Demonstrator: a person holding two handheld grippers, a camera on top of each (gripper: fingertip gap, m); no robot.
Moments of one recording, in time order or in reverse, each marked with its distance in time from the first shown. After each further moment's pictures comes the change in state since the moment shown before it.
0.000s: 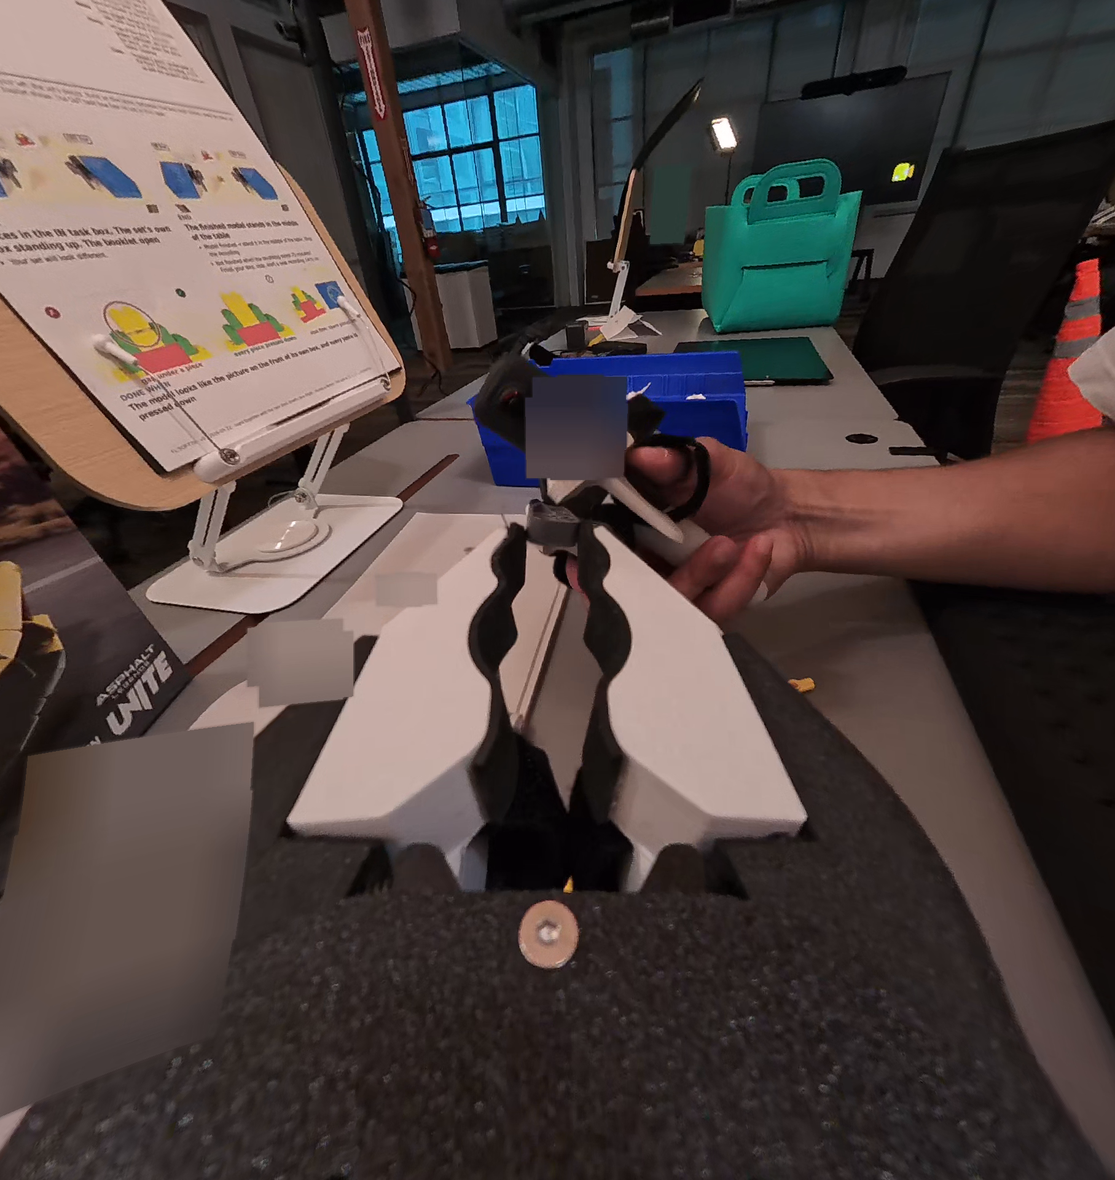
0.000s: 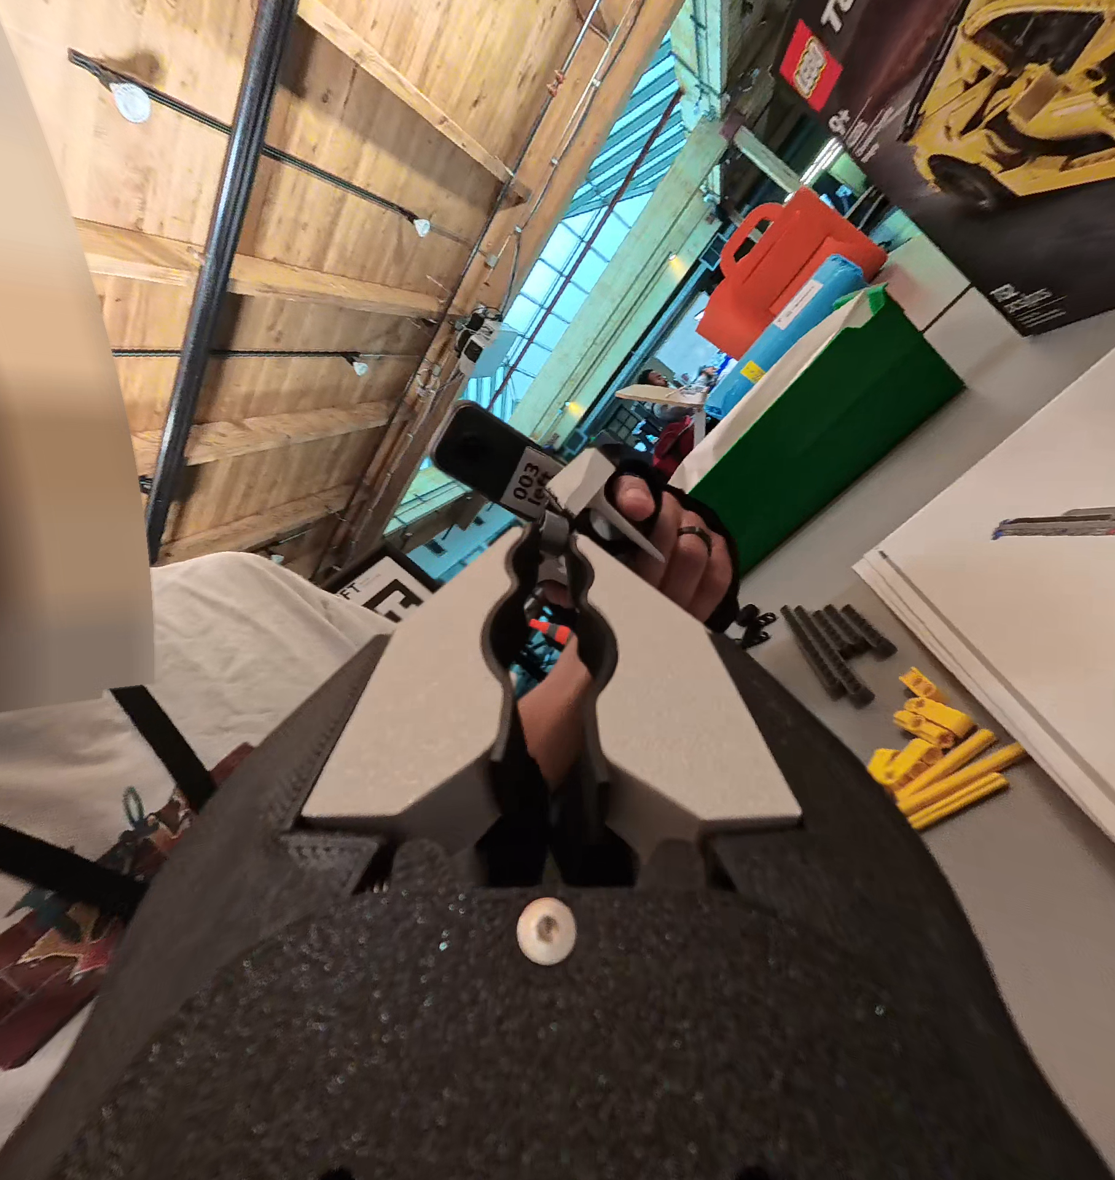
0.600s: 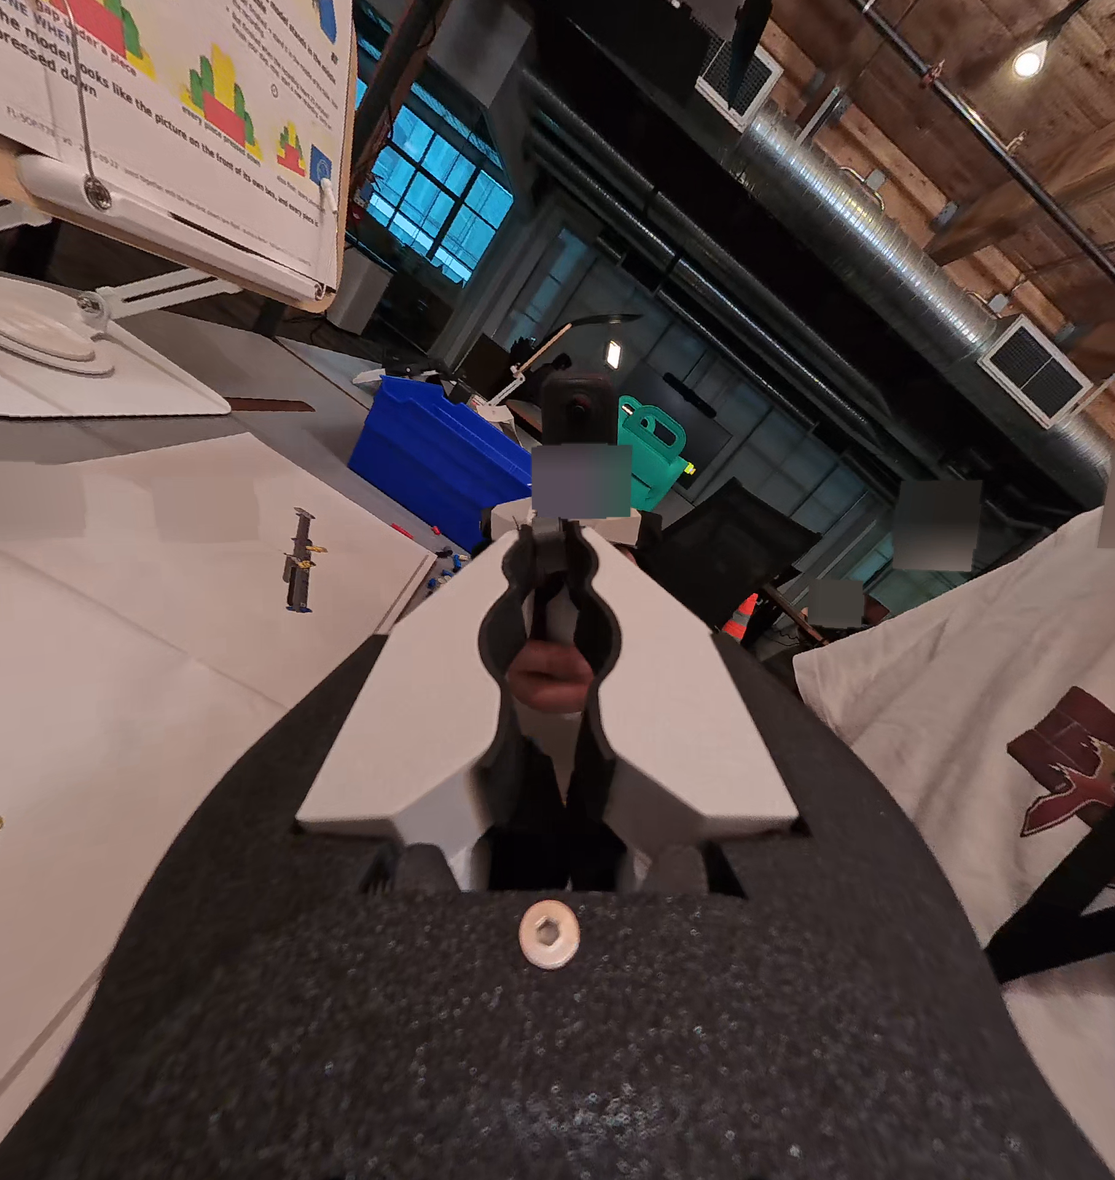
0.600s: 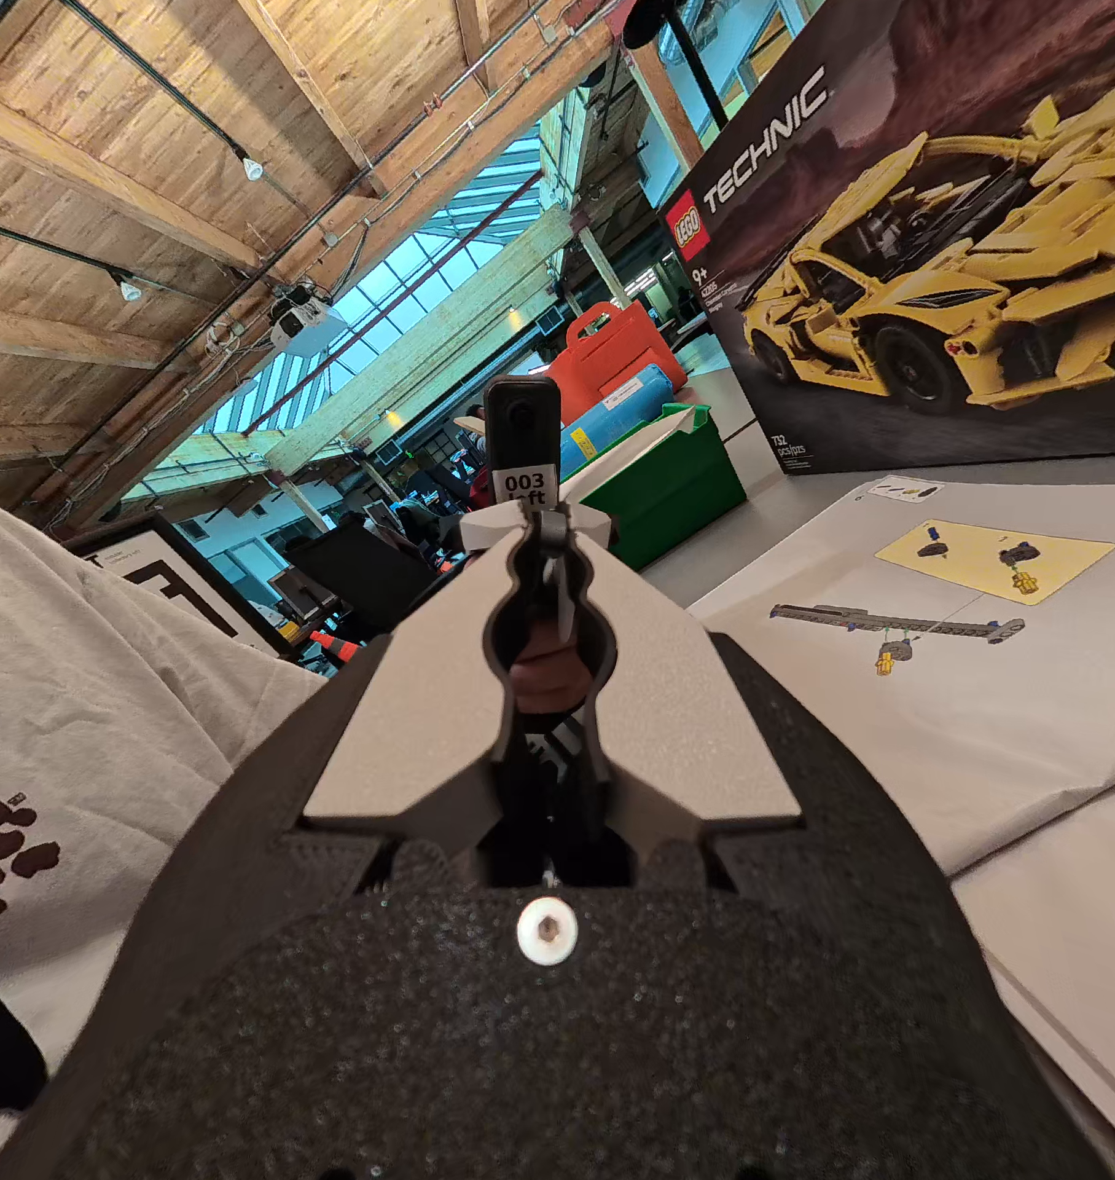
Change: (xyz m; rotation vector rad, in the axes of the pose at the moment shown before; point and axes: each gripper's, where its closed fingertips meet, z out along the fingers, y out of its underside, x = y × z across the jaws) left arm -0.018 0.003 0.015 0.157 0.156 -0.744; right arm 0.014 -0.014 -0.006 0.056 0.256 -0.354
